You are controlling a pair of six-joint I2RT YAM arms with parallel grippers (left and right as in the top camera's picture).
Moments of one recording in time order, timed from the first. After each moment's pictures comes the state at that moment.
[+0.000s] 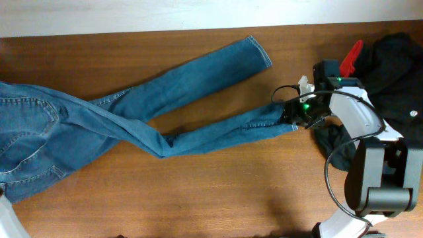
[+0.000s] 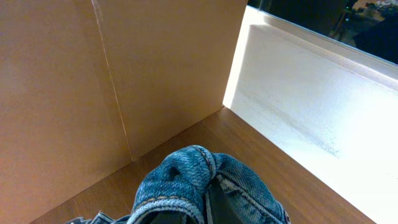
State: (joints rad) left arm 0.54 1.29 1.97 -1.02 -0.27 -0.20; right arm -0.07 1.85 1.29 -0.88 -0.31 0.04
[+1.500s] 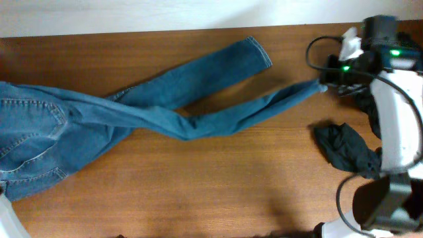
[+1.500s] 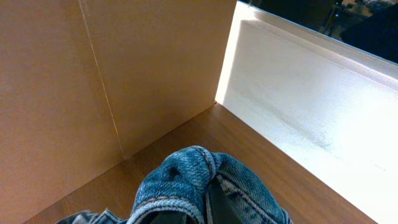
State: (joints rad) left arm 0.54 1.30 1.97 -1.02 -0.23 -0.20; right arm -0.19 1.73 1.75 -1.13 -0.28 0.12
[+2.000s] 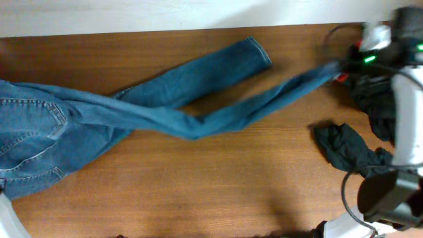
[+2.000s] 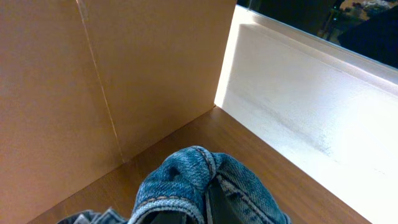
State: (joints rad) left arm 0.54 1.30 1.97 -1.01 -0.24 -0.20; right arm -0.36 1.78 1.95 -1.13 -0.38 0.06
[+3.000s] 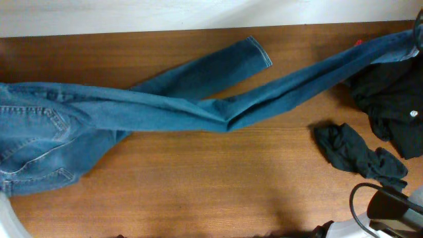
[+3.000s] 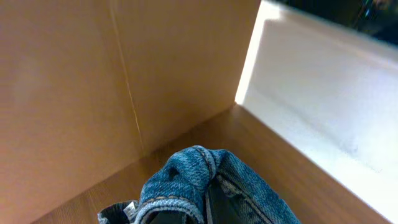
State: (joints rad) left arm 0.55 1.29 1.98 -1.04 -0.31 -0.19; right arm -0.59 1.73 2.31 -1.19 -0.57 0.13
